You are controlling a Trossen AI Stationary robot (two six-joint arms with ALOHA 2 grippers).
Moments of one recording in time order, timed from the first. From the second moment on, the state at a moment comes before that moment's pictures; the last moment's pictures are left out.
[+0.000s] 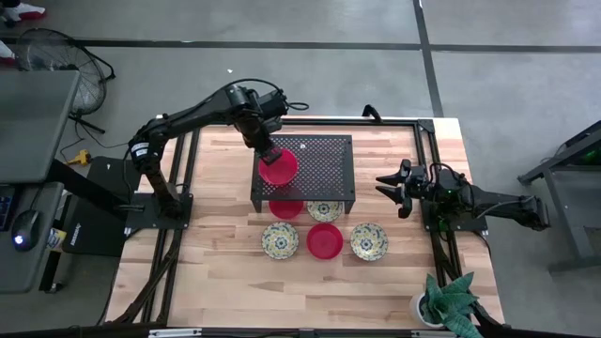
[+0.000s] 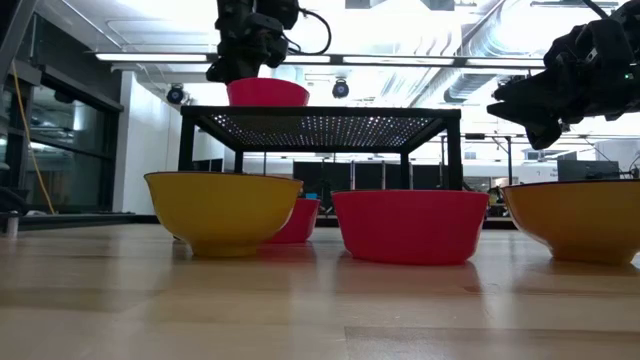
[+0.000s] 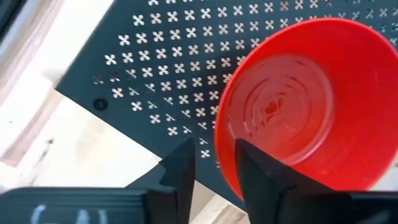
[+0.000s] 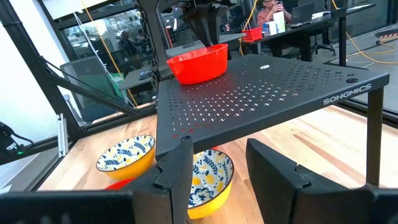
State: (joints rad) left arm 0.44 1.72 1.81 -1.42 0.09 -0.23; right arm -0.18 0.05 0.01 0.03 0.00 0.29
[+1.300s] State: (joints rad) left arm 0.32 1.55 1.81 -1.42 0.09 0.22; right arm -0.18 0.05 0.01 0.03 0.00 0.29
